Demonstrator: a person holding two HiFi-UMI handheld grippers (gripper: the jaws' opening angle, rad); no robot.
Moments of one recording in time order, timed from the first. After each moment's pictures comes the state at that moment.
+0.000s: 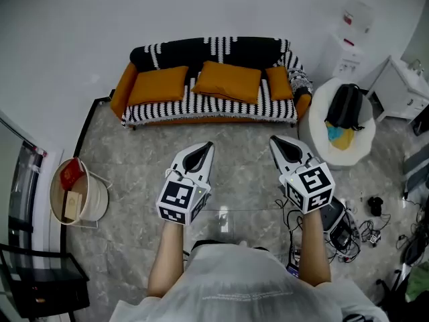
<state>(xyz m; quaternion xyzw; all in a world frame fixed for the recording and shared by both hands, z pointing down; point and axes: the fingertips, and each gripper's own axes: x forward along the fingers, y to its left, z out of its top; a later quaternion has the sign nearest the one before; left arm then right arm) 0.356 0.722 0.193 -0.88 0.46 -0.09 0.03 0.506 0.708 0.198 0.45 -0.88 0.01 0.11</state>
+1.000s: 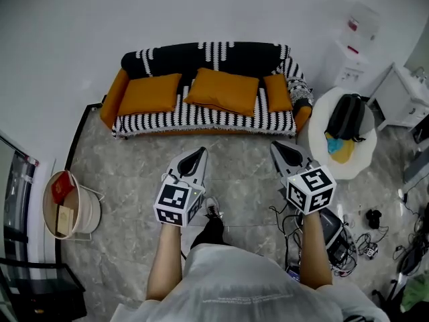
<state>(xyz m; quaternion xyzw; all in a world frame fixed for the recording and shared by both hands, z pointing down) 0.359 0.589 0.236 -0.87 0.48 -0.10 0.00 0.536 0.578 0.234 0.46 -0.88 0.07 0.10</state>
